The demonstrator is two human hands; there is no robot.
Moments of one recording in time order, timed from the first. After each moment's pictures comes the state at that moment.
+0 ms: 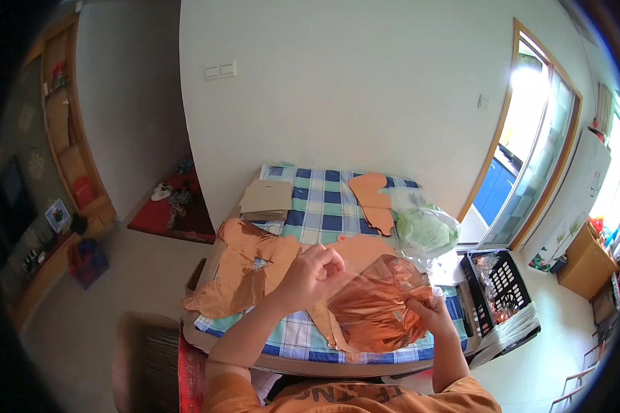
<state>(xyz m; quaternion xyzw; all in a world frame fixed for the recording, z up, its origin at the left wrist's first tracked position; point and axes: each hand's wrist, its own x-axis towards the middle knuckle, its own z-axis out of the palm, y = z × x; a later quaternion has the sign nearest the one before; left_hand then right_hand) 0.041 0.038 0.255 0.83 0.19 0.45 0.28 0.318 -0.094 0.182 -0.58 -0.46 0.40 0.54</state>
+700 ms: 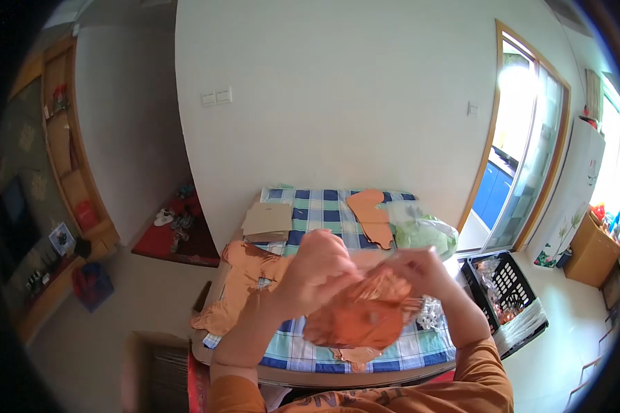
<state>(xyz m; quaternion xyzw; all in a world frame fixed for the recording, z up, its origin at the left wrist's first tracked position) 0.039 0.032 0.313 0.83 -0.02 0.54 0.17 0.285 -0.041 0.316 -0.49 -0.77 0.10 0.40</state>
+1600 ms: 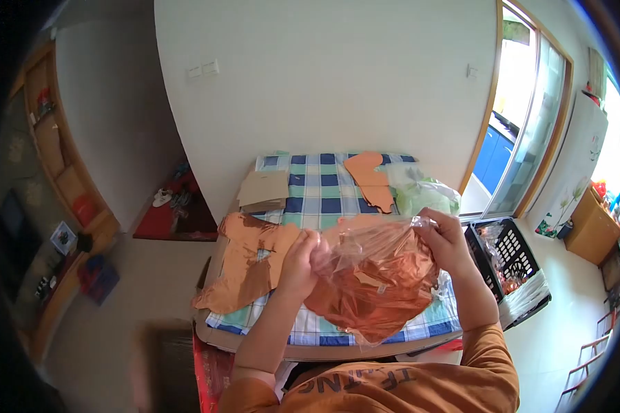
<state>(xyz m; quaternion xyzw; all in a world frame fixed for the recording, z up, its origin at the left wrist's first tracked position) 0.056 0.051 0.206 0.47 0.15 0.51 0.71 0.293 -0.056 0.301 -0.51 -0.63 0.23 0.53</state>
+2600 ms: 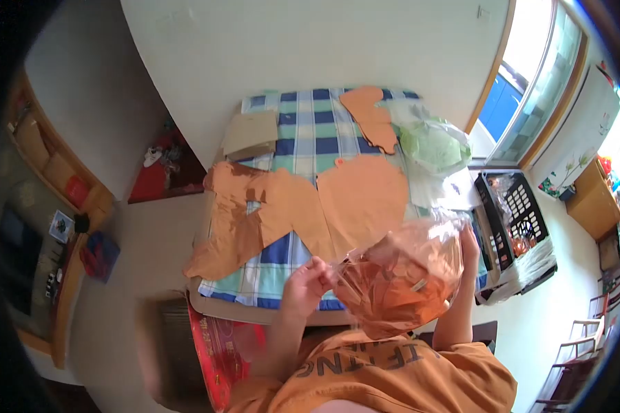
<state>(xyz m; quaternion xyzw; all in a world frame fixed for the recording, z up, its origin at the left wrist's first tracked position) 0.035 -0.006 0.088 0.22 0.17 0.39 0.88 0.343 -0.091 0.149 -0.51 -0.21 0.35 0.76</state>
